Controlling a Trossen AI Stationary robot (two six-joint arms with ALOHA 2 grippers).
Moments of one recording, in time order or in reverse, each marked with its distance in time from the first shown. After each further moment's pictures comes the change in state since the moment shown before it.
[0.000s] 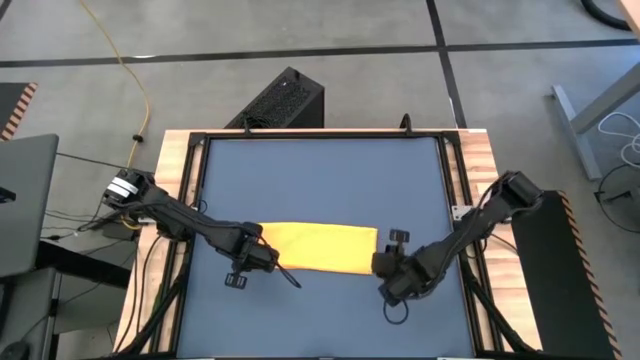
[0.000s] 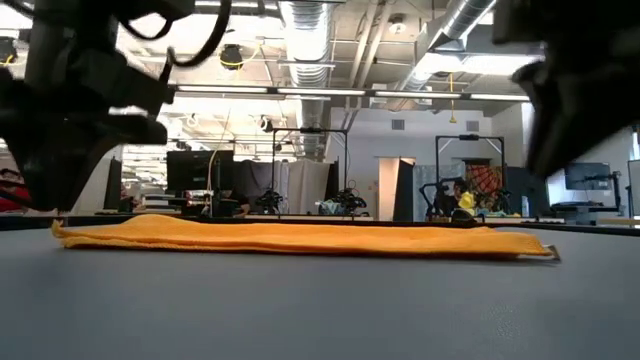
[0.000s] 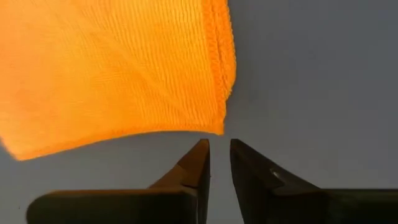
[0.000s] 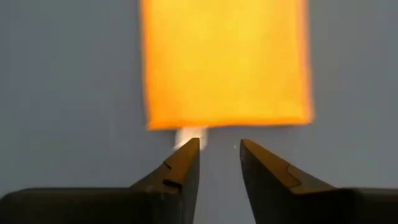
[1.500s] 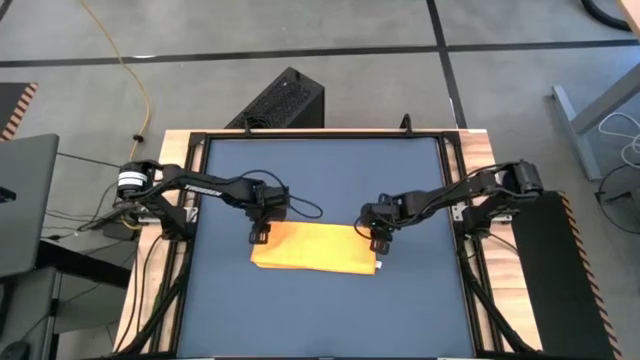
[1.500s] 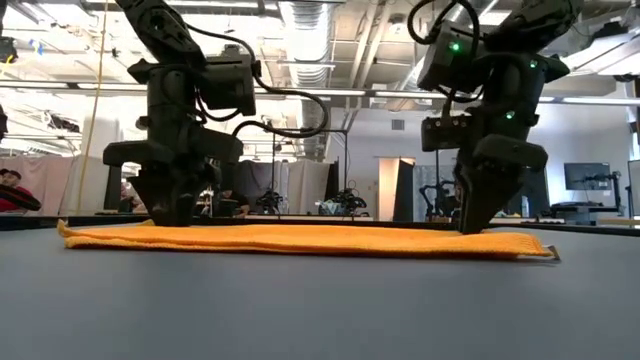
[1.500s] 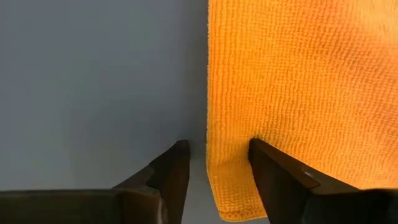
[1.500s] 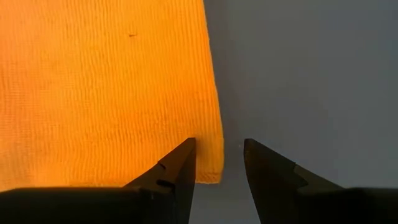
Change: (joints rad) left arm 0.521 0.087 -0.115 0.254 0.054 0.339; right arm -0.575 -0.080 -0.296 0.449 -0.424 -0.427
